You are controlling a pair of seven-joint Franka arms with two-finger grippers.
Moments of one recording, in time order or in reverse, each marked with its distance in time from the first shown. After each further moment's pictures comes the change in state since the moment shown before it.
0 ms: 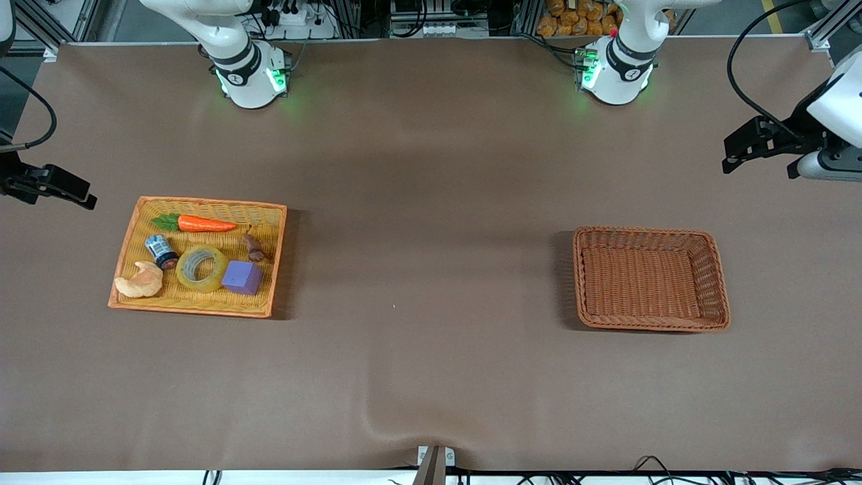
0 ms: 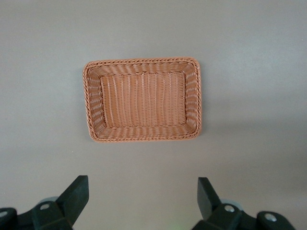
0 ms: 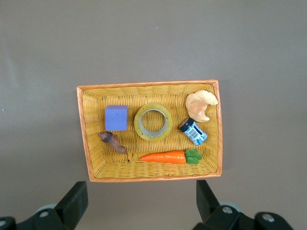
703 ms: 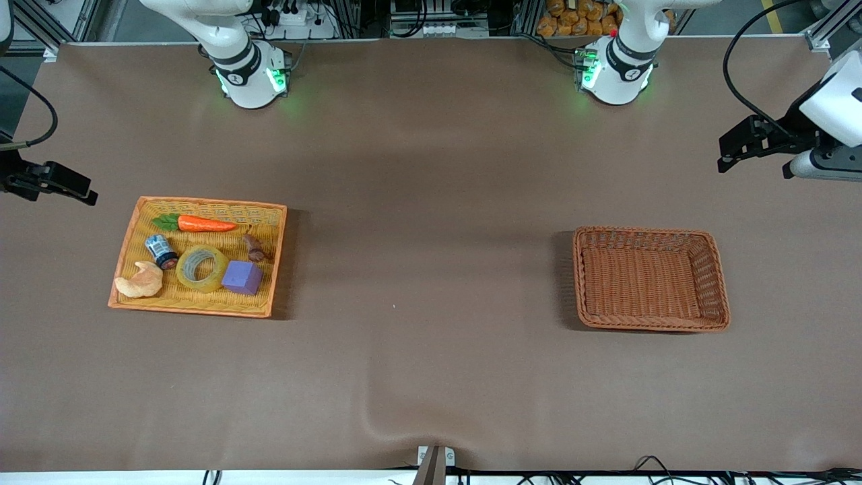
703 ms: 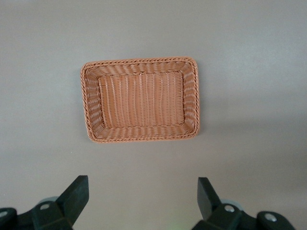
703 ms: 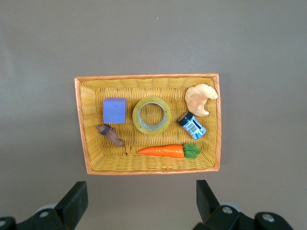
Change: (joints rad) left arm -0.001 0.000 -0.008 0.000 0.001 0.000 0.000; right arm -0.003 0.004 -0.002 -0.003 0.000 -0.031 -0.025
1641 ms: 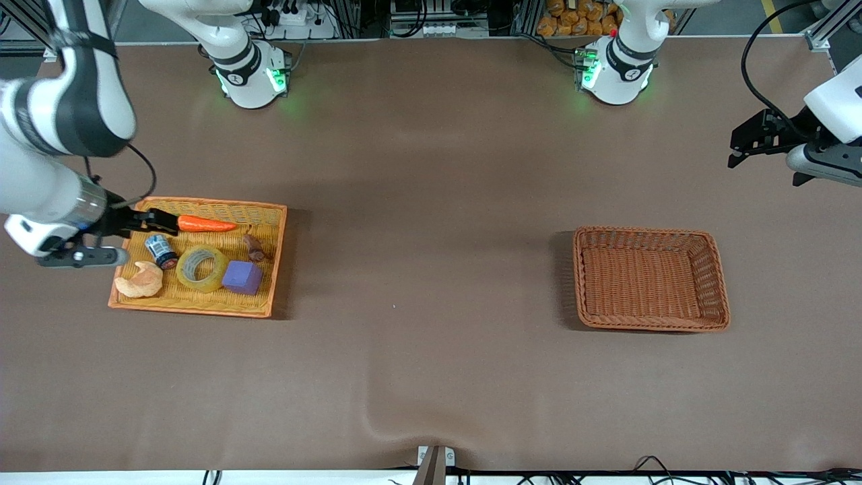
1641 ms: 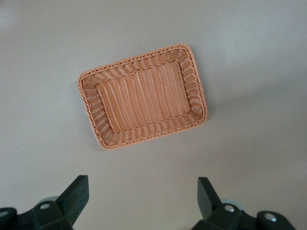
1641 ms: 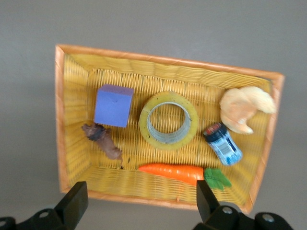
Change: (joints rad) left arm 0.030 0.003 0.005 -0.016 0.000 -0.005 0.254; right arm 0.031 0.044 0.017 -0.452 0.000 0.442 -0.141
